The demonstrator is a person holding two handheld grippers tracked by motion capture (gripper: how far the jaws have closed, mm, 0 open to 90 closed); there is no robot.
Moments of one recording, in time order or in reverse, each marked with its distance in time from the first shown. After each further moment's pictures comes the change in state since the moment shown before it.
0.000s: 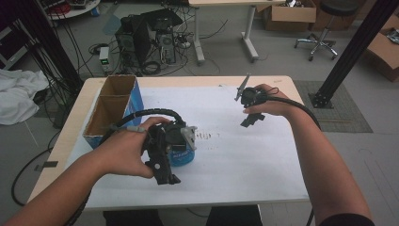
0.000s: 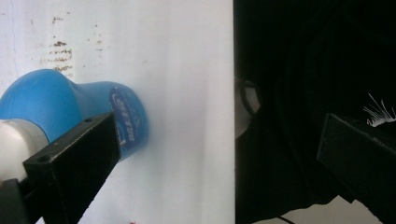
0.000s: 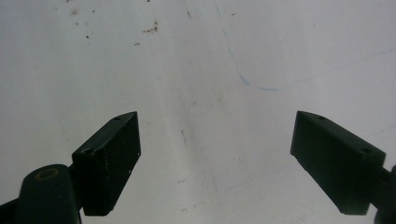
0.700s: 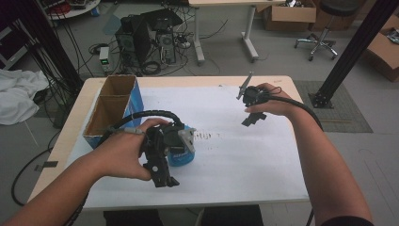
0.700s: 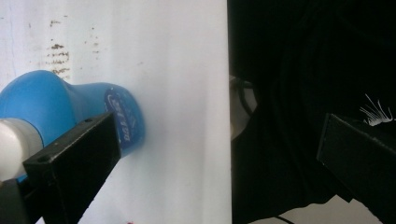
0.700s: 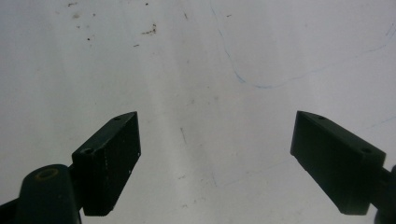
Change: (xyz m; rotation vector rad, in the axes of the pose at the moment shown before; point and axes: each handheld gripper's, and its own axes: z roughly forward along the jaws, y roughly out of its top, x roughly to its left) left arm -0.005 -0.003 -0.002 -0.006 0.005 0.011; right arm 0.001 -0.004 -0.006 -0.017 -0.012 0.012
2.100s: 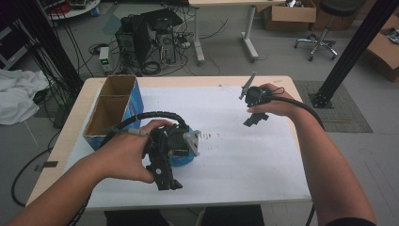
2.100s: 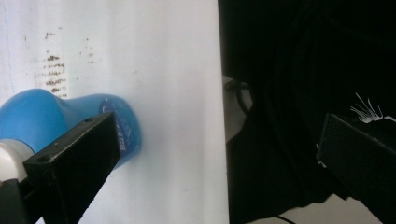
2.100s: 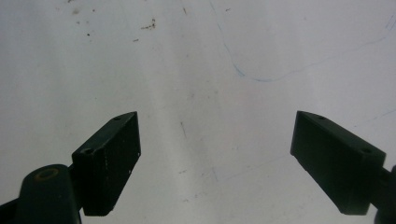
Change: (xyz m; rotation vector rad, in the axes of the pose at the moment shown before) left arm -0.007 0.009 -0.001 0.003 -0.008 0.019; right arm -0.001 -0.008 -0.001 -0.009 0.002 0.012
